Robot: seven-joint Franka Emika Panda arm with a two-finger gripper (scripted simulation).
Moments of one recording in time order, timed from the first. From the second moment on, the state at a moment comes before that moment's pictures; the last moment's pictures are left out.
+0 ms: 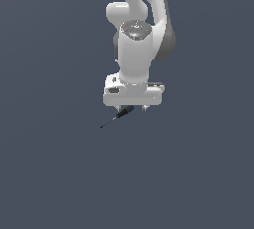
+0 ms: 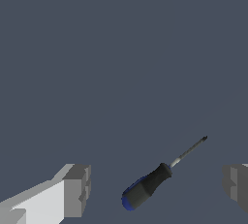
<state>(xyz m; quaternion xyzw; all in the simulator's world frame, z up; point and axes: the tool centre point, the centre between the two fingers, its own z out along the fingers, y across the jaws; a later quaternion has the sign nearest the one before) 0.013 0.018 0.200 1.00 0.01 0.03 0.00</state>
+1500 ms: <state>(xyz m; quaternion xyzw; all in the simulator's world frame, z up) 0.004 -0.014 0.177 0.99 -0.12 0.03 -0.01</state>
